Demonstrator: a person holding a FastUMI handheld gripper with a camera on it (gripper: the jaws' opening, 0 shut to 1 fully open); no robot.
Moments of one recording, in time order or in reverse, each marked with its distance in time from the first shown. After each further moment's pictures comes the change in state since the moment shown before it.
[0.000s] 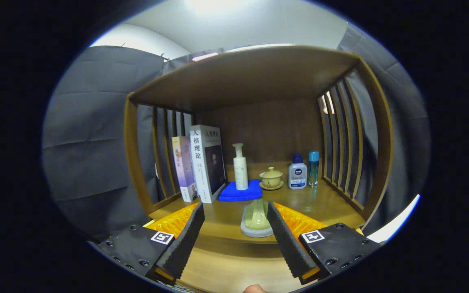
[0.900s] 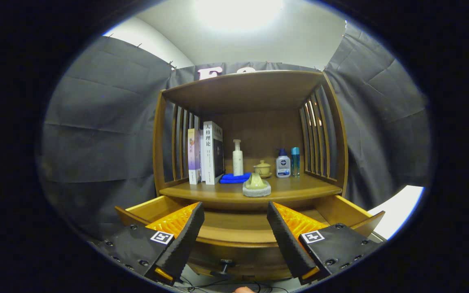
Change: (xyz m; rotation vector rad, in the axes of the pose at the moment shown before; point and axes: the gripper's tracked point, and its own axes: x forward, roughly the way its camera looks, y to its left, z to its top) arm -0.107 0.026 -0.096 -0.049 -0.093 -0.087
